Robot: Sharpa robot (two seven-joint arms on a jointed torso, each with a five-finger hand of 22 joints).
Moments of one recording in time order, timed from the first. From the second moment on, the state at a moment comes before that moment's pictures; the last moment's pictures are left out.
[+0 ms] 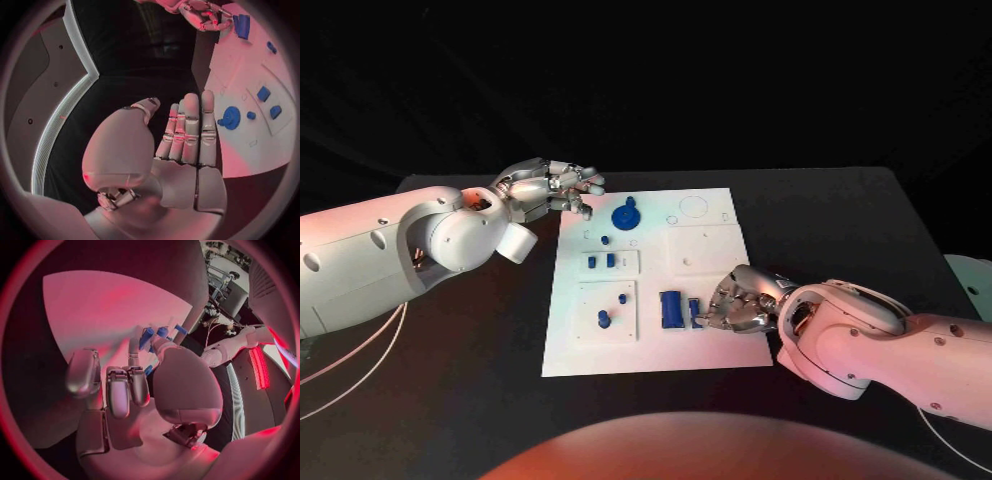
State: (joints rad) left arm 1.21 -0.93 -0.03 1.47 -0.13 0.02 0.16; left_hand 1.30 -0.16 0.36 0.25 0.32 0.87 0.16 0.37 0.35 1.01 0.11 0.39 0.09 1.10 0.03 1.05 0.42 0.17 1.06 0.14 0.35 1.13; right arm 1.05 -0.98 -0.17 1.92 -1.27 -0.39 -0.55; right_hand 1.15 -0.20 0.31 0.29 0.15 1.06 0.04 0.40 0.61 1.47 -0.03 1.49 1.31 1.46 -0.09 1.57 1.31 0.08 1.46 0.02 1.07 1.31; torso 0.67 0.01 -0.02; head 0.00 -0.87
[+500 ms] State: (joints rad) left arm 1.21 -0.93 -0.03 1.47 -0.13 0.02 0.16; left_hand 1.30 -0.16 0.36 0.25 0.32 0.87 0.16 0.37 0.35 1.01 0.11 0.39 0.09 1.10 0.03 1.05 0.42 0.17 1.06 0.14 0.35 1.13; right arm 1.05 -0.99 -0.17 1.93 -1.23 -0.36 -0.53; right_hand 1.17 -0.21 0.32 0.29 0.15 1.06 0.03 0.40 0.61 1.47 -0.03 1.49 1.31 1.46 -0.09 1.57 1.31 0.08 1.46 0.02 1.07 1.31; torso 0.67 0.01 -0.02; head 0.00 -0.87
